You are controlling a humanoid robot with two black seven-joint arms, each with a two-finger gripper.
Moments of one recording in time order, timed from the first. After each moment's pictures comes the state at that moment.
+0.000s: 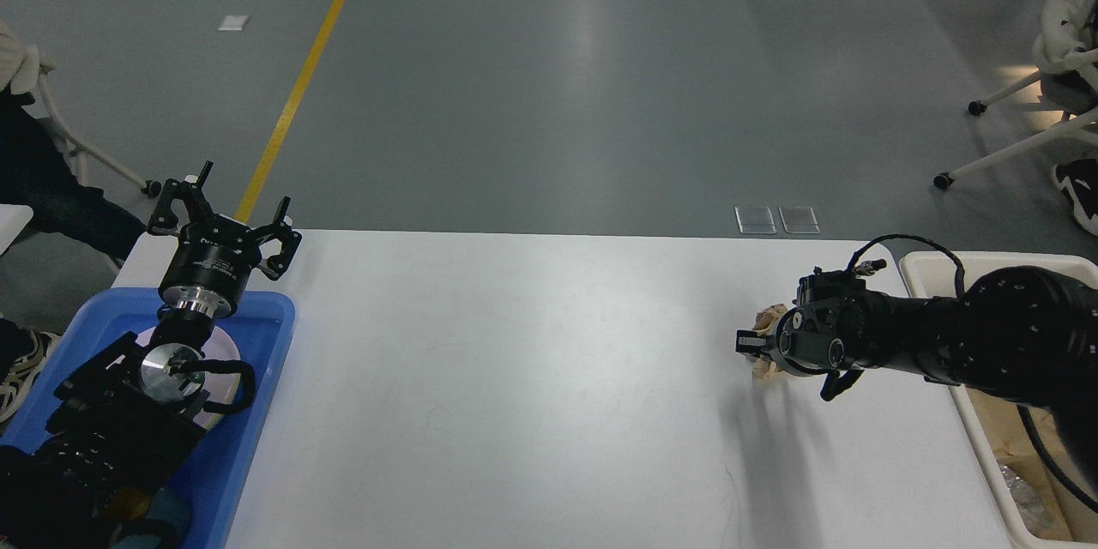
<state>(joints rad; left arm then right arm) -0.73 0.18 -0.90 -0.16 -0.18 -0.70 -0.31 1.23 -0.08 -1.06 0.74 -0.17 0.14 -0.26</state>
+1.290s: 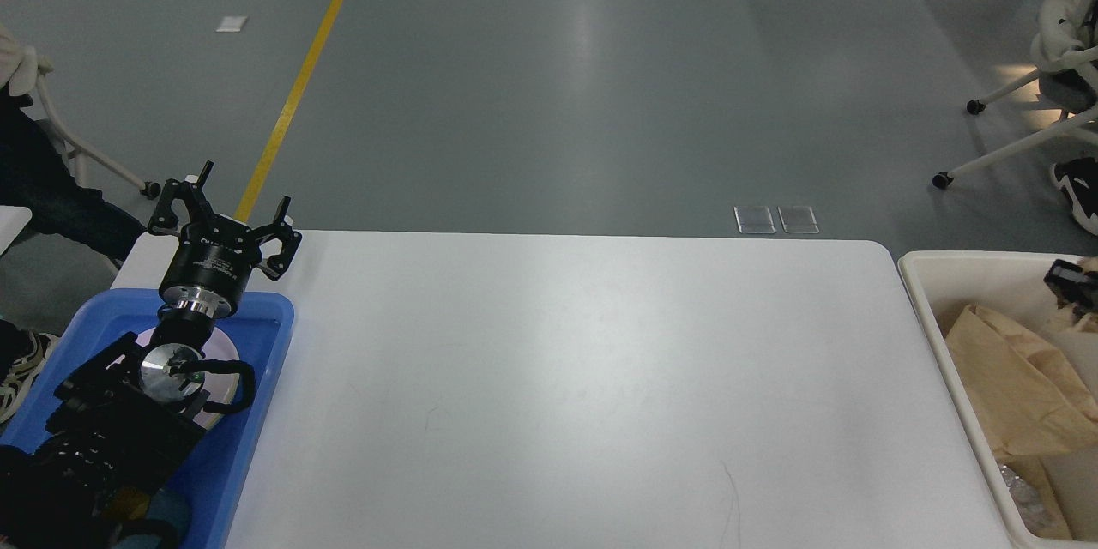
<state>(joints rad) -0.73 0.18 -0.90 -0.16 -0.18 -0.70 -0.31 1.35 -0.71 -1.04 0.78 -0.18 0.18 -0.25</state>
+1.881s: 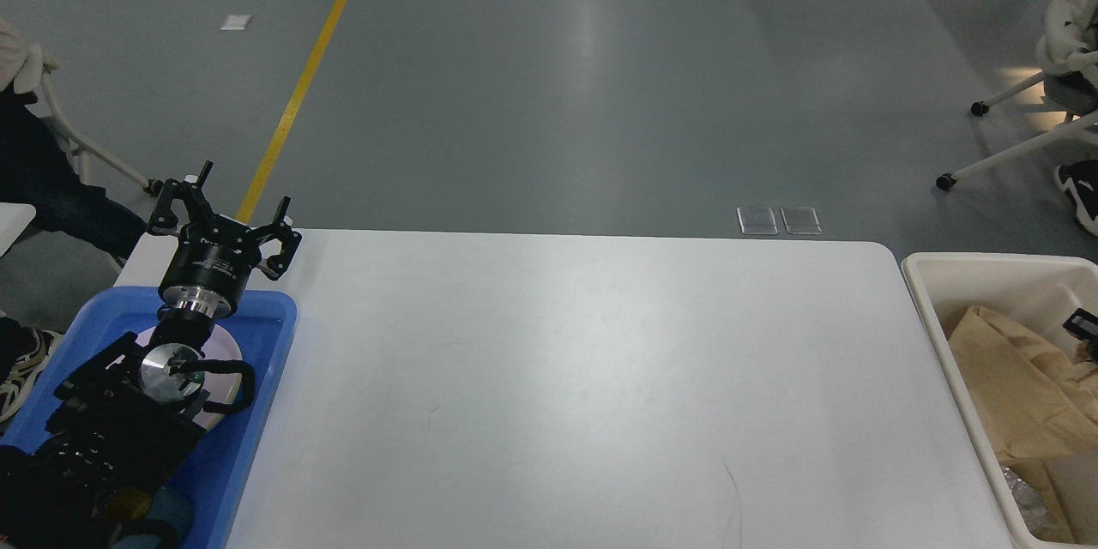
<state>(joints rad) -0.73 0.18 -0.90 -0.16 -0.18 -0.70 -0.31 0.86 -0.54 -0.70 0.21 -0.18 0.14 -0.25</state>
